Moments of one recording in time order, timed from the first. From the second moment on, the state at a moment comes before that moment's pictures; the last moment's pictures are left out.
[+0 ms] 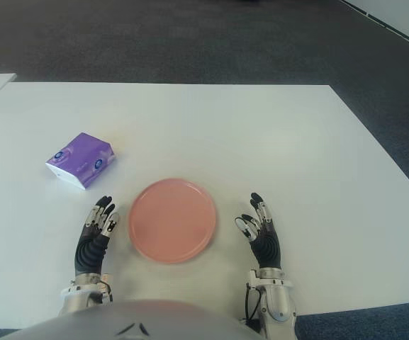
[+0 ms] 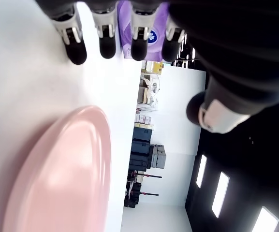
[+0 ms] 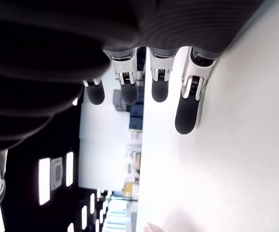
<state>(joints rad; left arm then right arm) 0.71 -0.08 -0.19 -0.23 -0.04 -0.28 0.13 0.54 -0.06 -0.04 -0.06 0.00 -0.38 0.05</state>
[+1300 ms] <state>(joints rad) 0.62 -0.03 -0.13 -0.26 0.44 -0.38 0.39 0.53 -0.06 -0.05 -0.05 0.00 -0.38 0.04</state>
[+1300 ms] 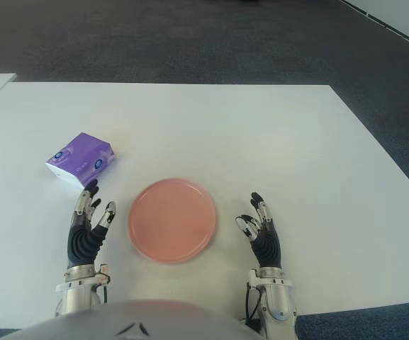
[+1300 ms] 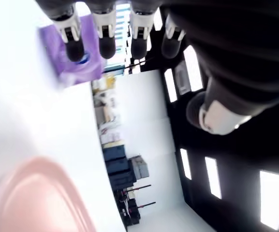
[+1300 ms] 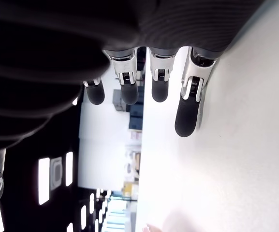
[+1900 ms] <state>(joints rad) 0.24 0.28 0.02 -0.11 1.03 -0.17 0.64 0.47 -0.06 -0.06 0.03 0.03 -0.42 0.06</state>
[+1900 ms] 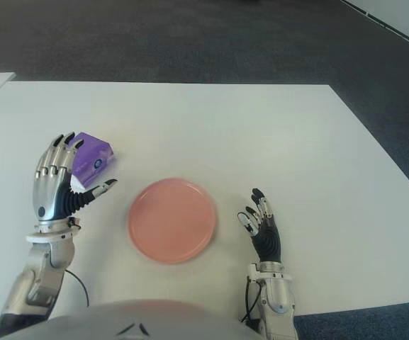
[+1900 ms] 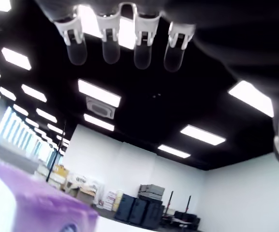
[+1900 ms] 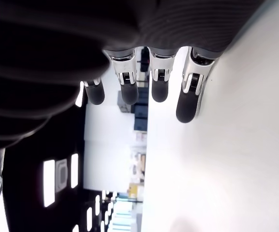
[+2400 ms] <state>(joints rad) 0.04 0.44 -0.07 0.09 1.11 0.00 0.60 0.46 -0.06 -0.08 0.03 0.04 -0.42 0.07</state>
